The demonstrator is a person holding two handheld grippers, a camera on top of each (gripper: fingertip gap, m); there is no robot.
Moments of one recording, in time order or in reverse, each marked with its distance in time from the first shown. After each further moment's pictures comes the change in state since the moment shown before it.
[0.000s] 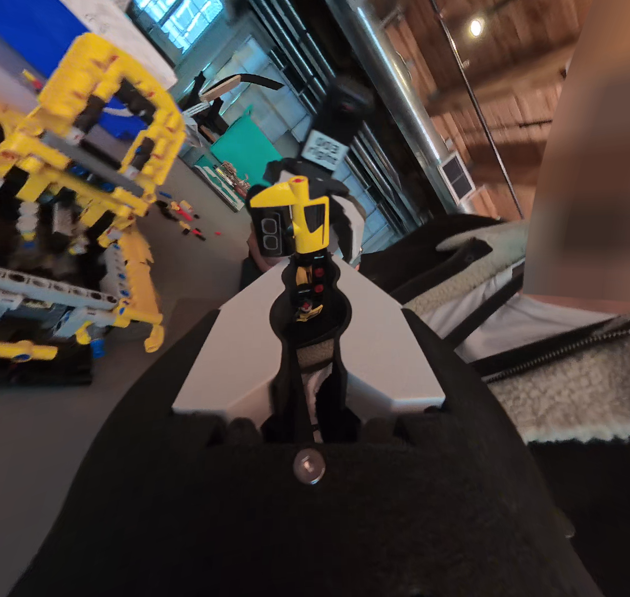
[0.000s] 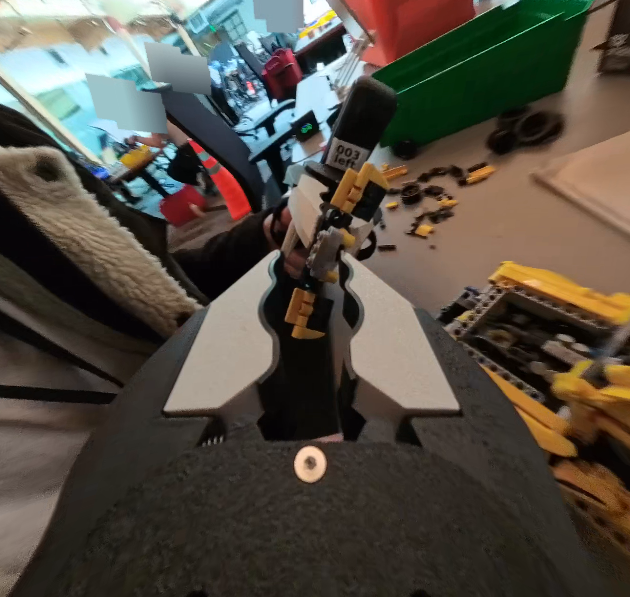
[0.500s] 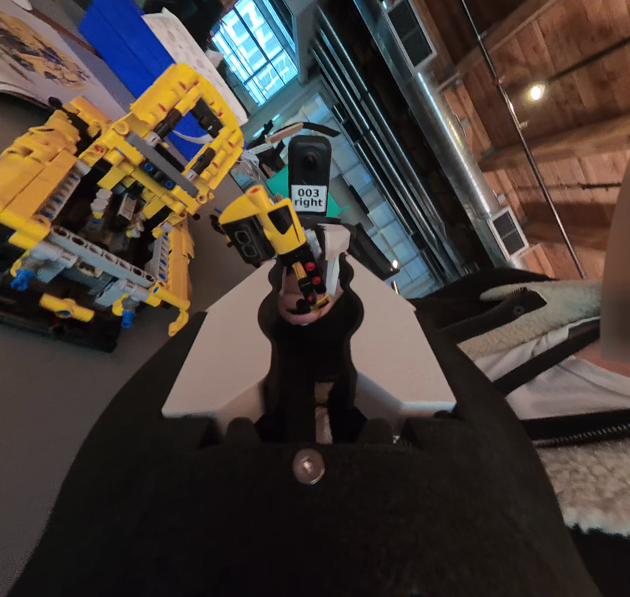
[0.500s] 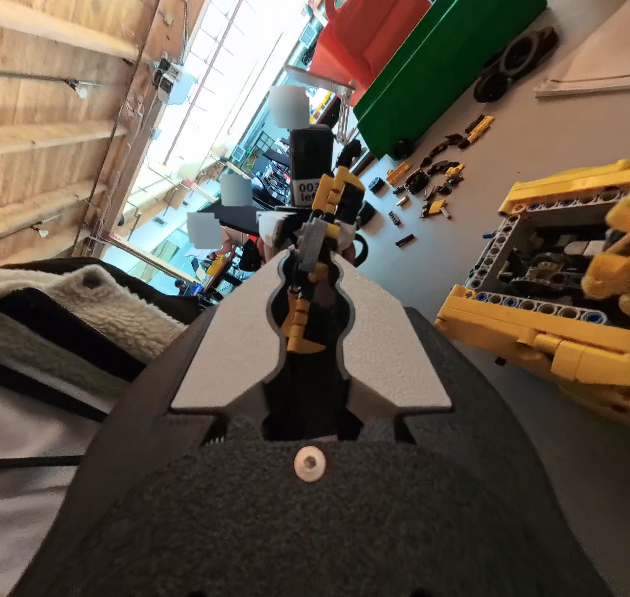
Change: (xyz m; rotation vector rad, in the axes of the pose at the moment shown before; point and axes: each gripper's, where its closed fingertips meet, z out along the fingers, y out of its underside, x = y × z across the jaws) left arm -0.018 -0.002 -0.001 0.145 -0.188 -0.064; right arm 0.027 0.013 0.000 0.195 -0.064 0.434
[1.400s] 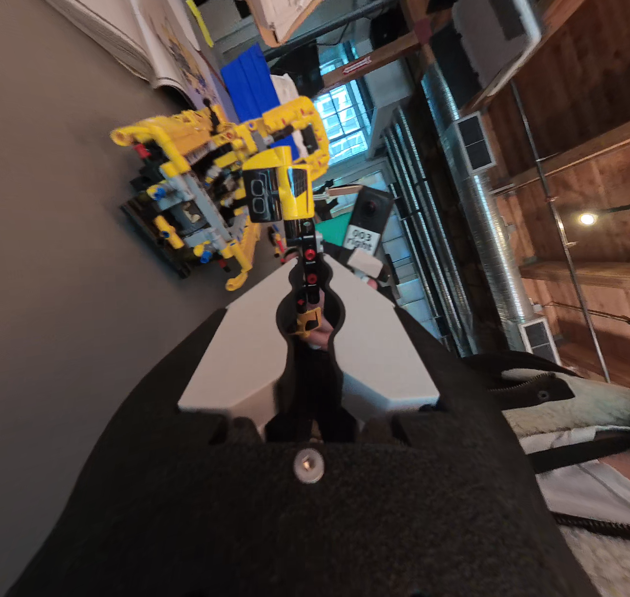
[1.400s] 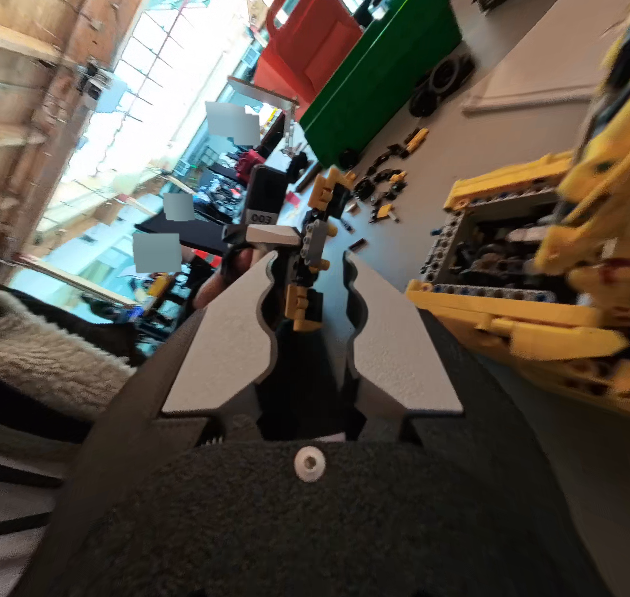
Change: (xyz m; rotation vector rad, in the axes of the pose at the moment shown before) left arm -0.037 0.001 -0.041 0.176 -0.233 -0.205; right arm 0.028 0.006 0.008 0.052 0.178 -0.053
